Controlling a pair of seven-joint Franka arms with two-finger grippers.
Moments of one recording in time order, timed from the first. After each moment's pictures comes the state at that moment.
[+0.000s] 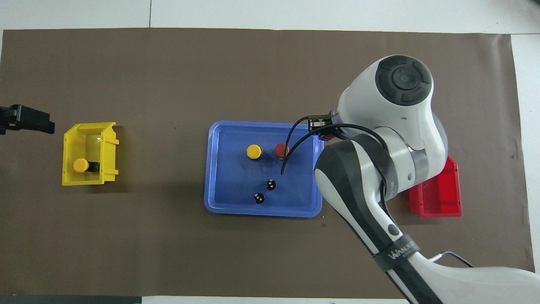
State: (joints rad) left arm -0.16 -0.03 0.11 -1.64 0.00 1.59 0.03; right arm 0.46 0.24 -0.03 -1.74 0.06 2.00 0.44
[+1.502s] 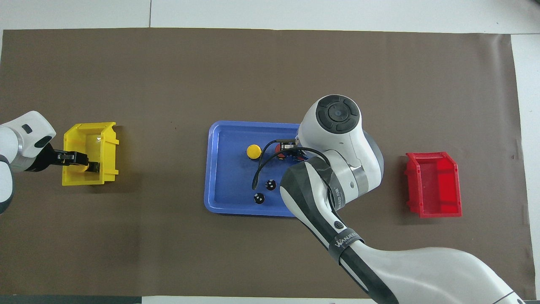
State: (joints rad) left arm -0.03 -0.04 0.12 -2.24 0.00 2.20 0.20; right arm 0.52 0.31 -0.03 -1.86 0.11 2.13 0.48
